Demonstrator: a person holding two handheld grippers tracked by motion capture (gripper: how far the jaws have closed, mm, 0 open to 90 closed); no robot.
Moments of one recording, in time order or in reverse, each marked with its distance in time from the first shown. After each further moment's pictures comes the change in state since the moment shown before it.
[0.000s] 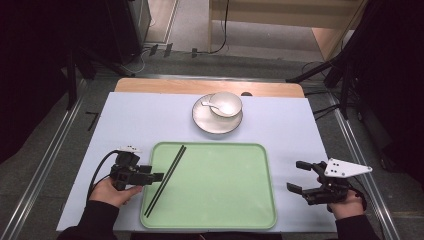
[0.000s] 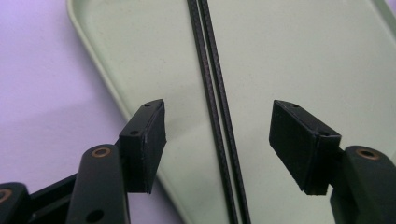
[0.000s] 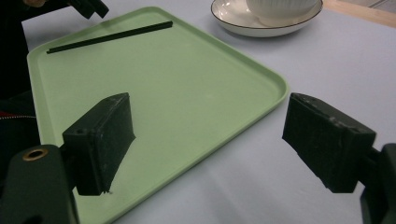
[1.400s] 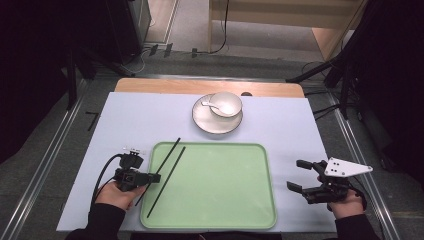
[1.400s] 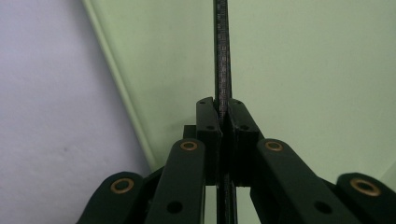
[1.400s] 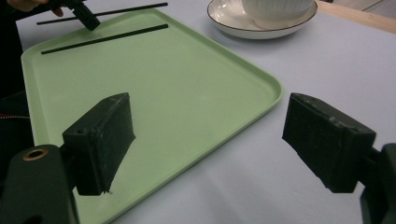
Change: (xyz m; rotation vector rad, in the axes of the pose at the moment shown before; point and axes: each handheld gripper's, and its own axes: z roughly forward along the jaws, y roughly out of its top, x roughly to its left) left arm -0.011 -0.005 0.016 0.116 0.045 -0.174; right arm -0.001 0.001 -0.001 -0.003 -0.014 -0.008
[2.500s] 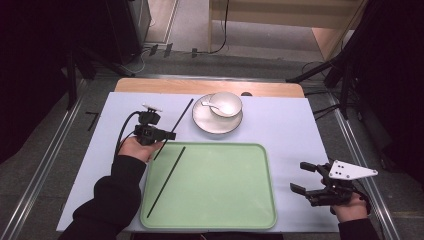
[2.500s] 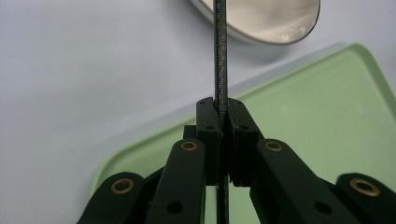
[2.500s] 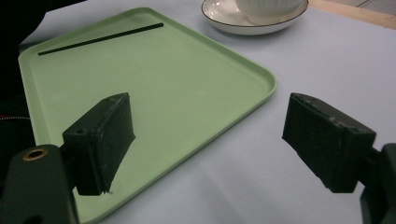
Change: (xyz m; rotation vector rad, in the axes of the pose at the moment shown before) left arm 0.000 0.111 0.012 -0.125 -0.012 0.066; right arm 0.001 -0.007 -0.008 -0.006 -0.021 0.024
